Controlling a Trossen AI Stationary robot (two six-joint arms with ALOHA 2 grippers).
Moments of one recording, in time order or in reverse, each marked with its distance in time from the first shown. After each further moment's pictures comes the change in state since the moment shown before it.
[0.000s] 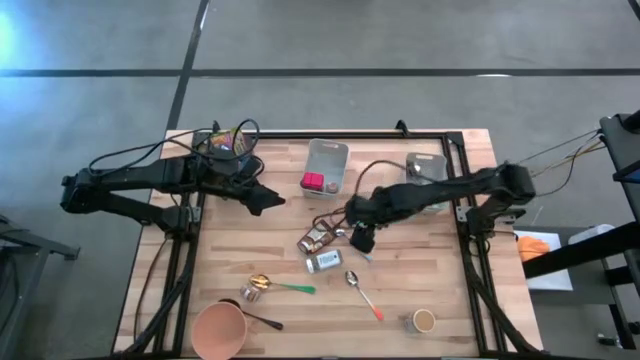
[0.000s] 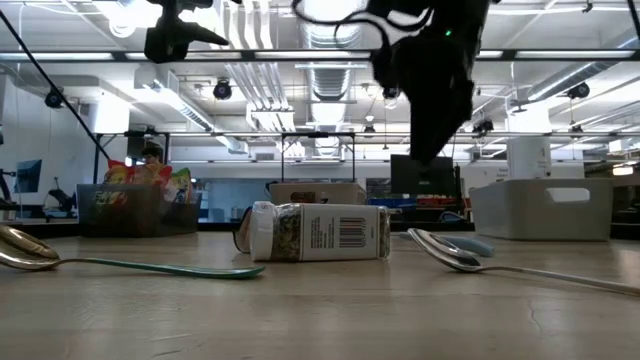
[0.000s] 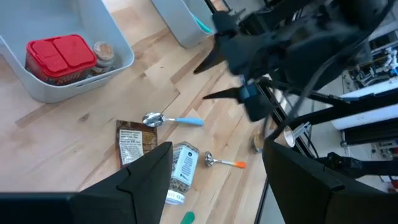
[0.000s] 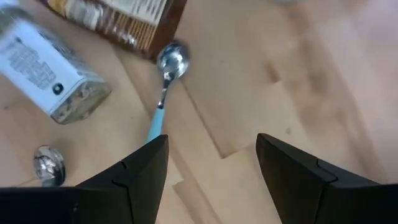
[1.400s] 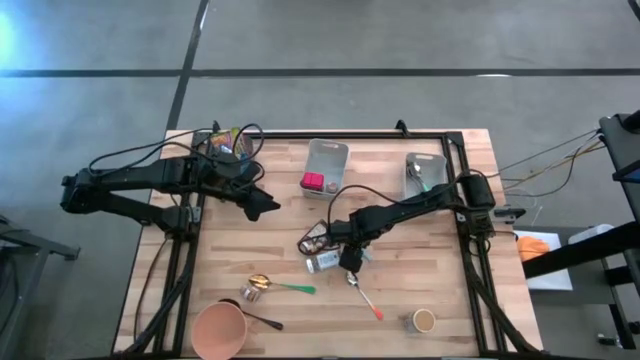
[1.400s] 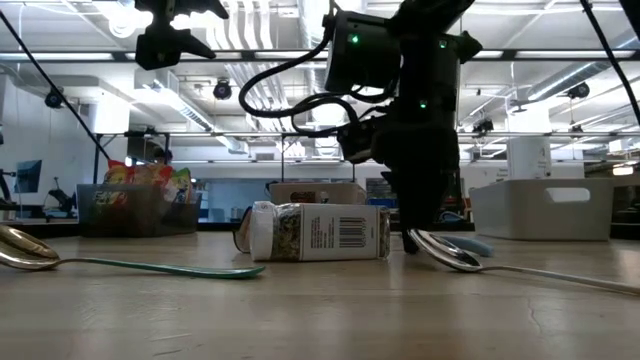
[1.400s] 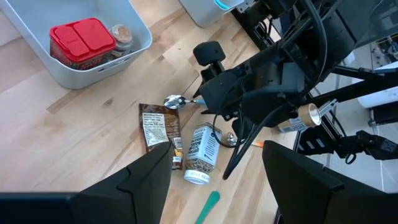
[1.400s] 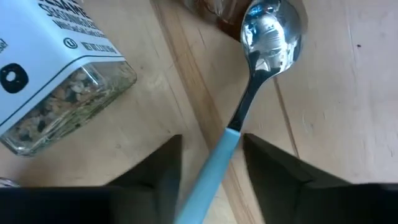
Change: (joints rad) left arm -0.002 -0.001 0.000 -0.098 0.004 0.075; right arm 0.049 0.326 0.049 0.131 -0.122 -0.052
